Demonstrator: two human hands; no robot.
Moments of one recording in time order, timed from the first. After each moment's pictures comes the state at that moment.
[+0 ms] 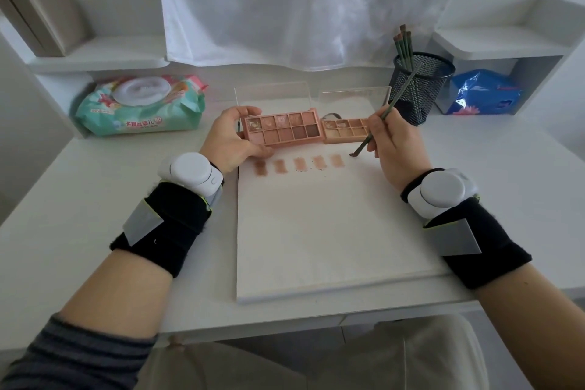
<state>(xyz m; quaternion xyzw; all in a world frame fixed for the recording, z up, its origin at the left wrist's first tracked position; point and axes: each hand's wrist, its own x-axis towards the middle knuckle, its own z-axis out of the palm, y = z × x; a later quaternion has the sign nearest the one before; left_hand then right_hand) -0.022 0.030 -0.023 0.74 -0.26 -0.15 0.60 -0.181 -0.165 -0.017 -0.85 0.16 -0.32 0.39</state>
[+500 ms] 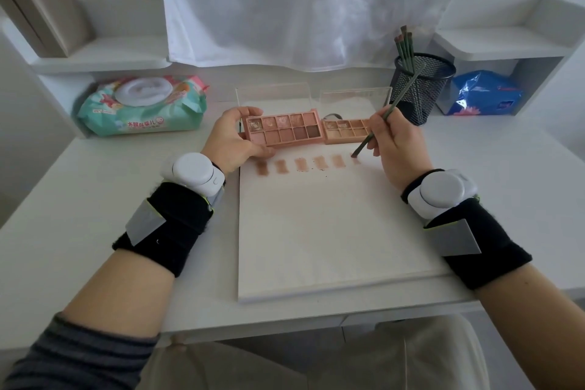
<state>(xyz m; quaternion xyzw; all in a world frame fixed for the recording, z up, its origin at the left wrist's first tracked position) -0.021 0.030 -0.023 0.74 -0.26 -0.15 0.60 -0.181 -0.167 -0.019 -0.84 0.16 -0.34 0.38</state>
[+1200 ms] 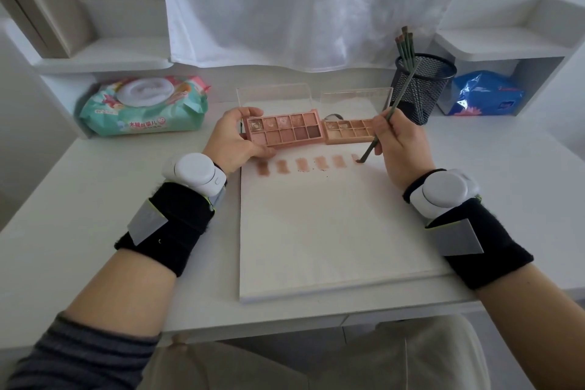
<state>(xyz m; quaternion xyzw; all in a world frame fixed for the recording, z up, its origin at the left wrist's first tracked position) -0.022 0.030 -0.023 0.75 -0.25 -0.15 0.60 -0.183 -0.165 -0.016 -0.84 0.18 -0.33 0.38</state>
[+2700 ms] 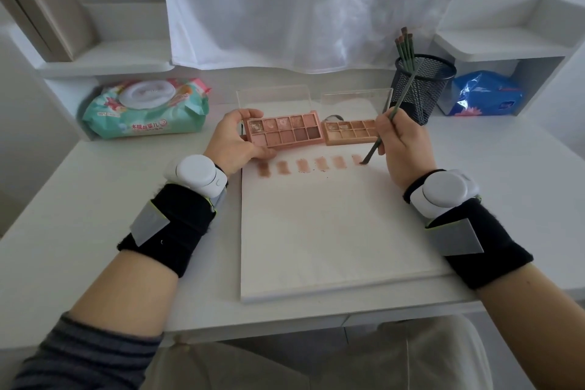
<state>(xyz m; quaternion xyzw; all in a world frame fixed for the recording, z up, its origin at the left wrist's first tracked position) -0.023 0.030 -0.022 0.75 -0.25 -0.15 0.60 -0.185 -0.167 -0.017 -0.84 0.17 -0.35 0.38</state>
